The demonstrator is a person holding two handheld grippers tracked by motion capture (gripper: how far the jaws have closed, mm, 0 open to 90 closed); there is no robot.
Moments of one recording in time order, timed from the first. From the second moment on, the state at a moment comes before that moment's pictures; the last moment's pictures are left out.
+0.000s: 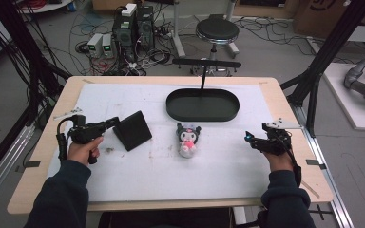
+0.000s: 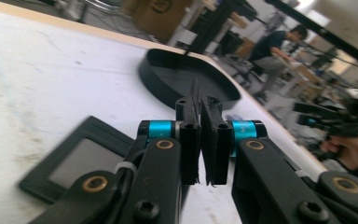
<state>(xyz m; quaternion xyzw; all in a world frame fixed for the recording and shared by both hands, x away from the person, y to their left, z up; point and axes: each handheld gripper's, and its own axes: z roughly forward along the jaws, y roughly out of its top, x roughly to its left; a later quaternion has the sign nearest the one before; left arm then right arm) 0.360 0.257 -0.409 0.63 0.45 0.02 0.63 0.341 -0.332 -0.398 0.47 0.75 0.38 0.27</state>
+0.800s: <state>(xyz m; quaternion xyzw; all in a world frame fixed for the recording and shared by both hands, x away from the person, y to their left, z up) 0.344 0.237 -0.435 0.67 0.50 0.09 0.54 0.340 -0.334 -0.399 0.47 0.75 0.38 0.27</state>
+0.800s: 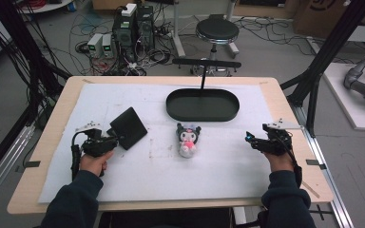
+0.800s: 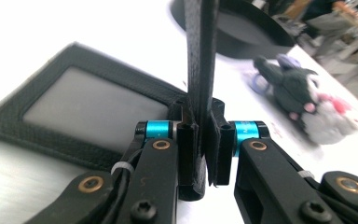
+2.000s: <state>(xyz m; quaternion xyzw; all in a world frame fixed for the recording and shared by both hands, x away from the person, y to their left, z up) 0.409 0.183 -0.334 0.89 0.39 0.02 0.22 0.341 -0.336 -0.400 0.47 0.75 0.38 0.27</state>
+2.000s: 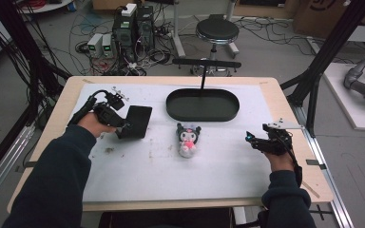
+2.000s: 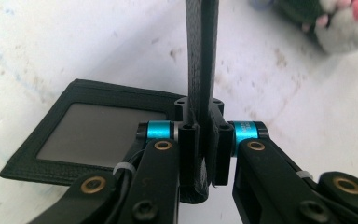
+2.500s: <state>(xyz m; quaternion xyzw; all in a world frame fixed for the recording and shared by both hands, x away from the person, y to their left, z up) 0.417 0.145 -0.357 0.88 0.39 0.04 0.27 0.341 -0.335 -0.399 0.47 0.75 0.38 0.27</state>
